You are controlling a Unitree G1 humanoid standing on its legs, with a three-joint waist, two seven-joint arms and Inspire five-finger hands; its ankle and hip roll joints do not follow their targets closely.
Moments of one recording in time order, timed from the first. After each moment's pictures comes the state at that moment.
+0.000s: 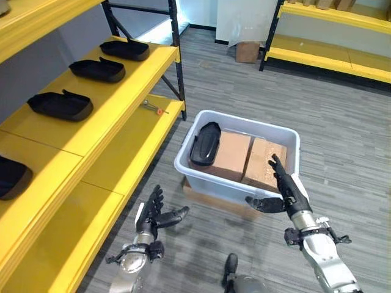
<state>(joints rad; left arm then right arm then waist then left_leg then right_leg) 0.18 0.30 -0.16 0.20 -0.40 -0.11 0.14 0.10 -0.45 0.14 -0.02 0.15 -0.13 -0.10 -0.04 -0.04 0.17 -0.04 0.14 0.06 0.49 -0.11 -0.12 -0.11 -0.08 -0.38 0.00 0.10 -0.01</state>
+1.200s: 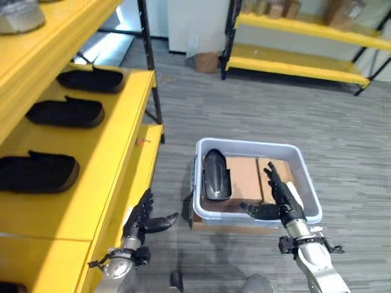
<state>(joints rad) 0.18 0.42 -0.14 0.19 -0.41 -0.11 0.12 0.17 -0.37 0.16 -0.04 0.13 -0.11 -0.07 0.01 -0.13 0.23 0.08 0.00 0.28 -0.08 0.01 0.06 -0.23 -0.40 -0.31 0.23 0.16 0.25</state>
